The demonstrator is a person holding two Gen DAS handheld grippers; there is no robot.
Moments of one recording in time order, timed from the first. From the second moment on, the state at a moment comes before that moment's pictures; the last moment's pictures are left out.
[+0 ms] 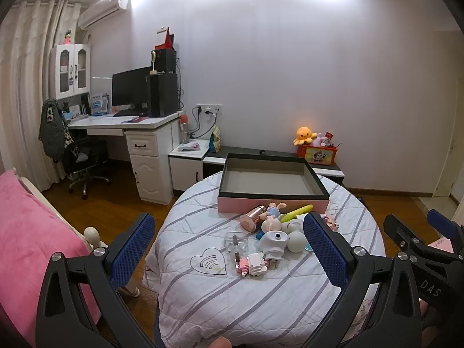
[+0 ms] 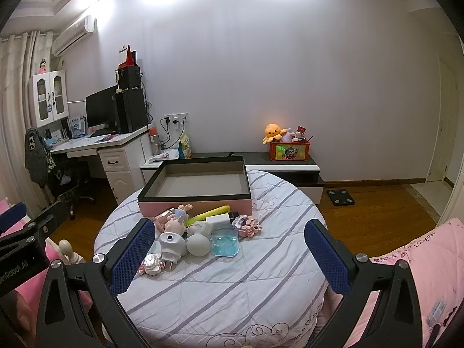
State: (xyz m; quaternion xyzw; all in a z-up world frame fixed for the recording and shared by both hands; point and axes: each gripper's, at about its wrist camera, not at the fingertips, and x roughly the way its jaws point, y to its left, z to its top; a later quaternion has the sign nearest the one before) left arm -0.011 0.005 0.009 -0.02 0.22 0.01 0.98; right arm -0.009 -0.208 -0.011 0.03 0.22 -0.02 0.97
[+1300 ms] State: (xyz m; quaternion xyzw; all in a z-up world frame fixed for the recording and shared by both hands) left arm -0.018 0.003 0.014 -0.02 0.20 -0.01 0.98; right arm -0.014 -0.215 -0.002 0.03 0.21 -0.02 0.98
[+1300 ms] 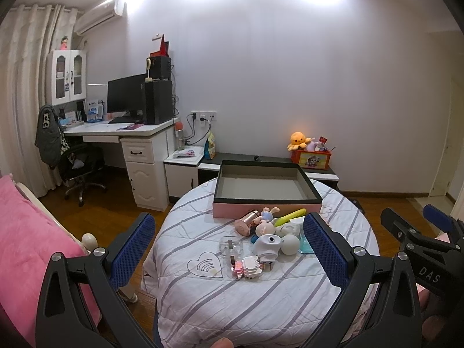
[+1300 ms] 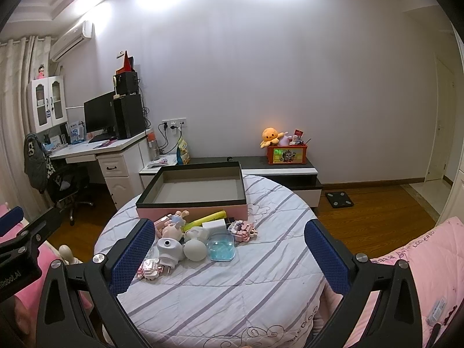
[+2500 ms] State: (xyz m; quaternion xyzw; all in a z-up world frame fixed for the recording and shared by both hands) left arm 0.026 0.006 -0.057 -0.02 0.28 -0.01 0.96; right arm 0.022 -0.216 -0.048 0.03 0.27 -0.01 0.96
